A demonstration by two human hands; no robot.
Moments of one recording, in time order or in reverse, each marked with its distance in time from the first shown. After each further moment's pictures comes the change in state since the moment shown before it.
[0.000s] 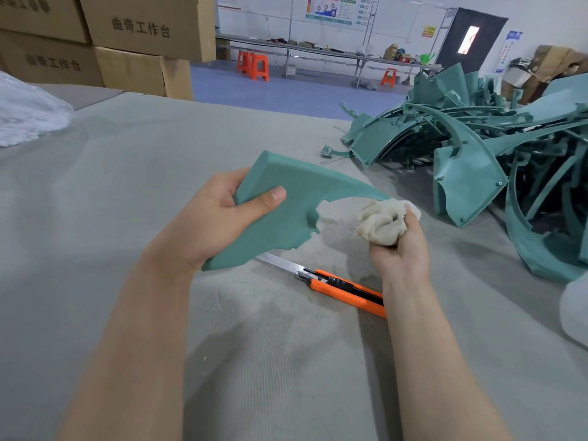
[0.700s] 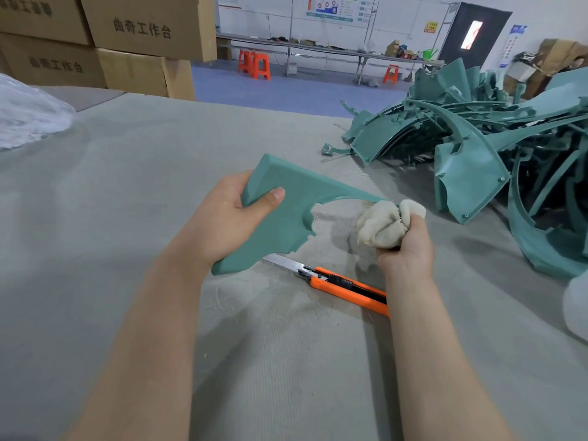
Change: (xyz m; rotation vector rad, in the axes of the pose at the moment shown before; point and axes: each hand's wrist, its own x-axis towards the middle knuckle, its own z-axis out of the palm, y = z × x) left_hand 0.006 -0.008 0.008 0.200 0.098 -0.047; right_hand 0.007 -0.003 -0.006 -0.150 0.161 -0.053
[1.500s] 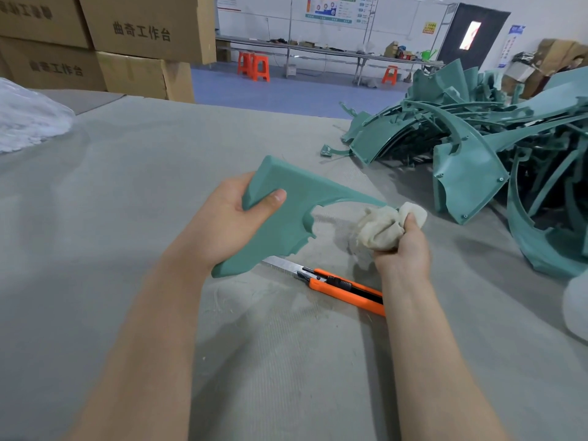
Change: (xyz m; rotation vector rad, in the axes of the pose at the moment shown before) left_hand -0.001 0.002 0.003 -0.005 -0.009 0.041; right_hand 0.000 0.004 0.002 0.024 0.040 -0.009
